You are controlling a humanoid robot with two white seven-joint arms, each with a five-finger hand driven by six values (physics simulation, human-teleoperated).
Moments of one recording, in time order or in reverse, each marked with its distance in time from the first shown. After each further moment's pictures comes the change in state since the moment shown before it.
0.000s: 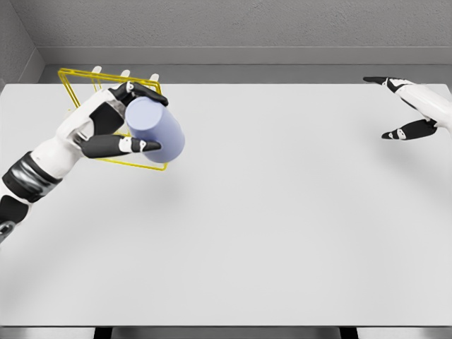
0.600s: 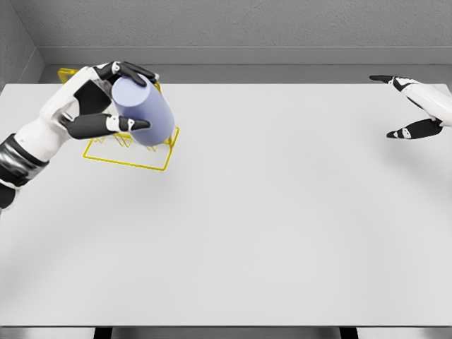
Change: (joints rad) left arm -0.051 0.024 0.023 0.011 0.017 0.010 0.005; right arm 0.008 -0.002 -0.020 0.014 0.001 0.000 0.000
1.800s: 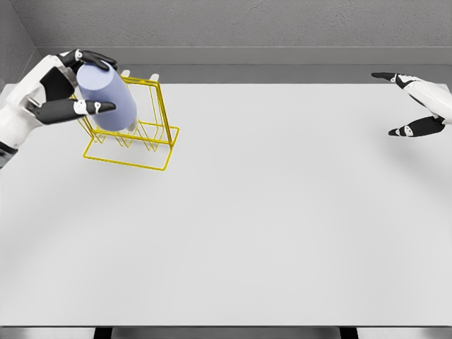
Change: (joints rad) left arm -0.008 0.039 0.053 0.129 0.003 0.020 0.001; right arm -0.006 -0.003 -0.002 0.000 -0.001 0.000 0.000
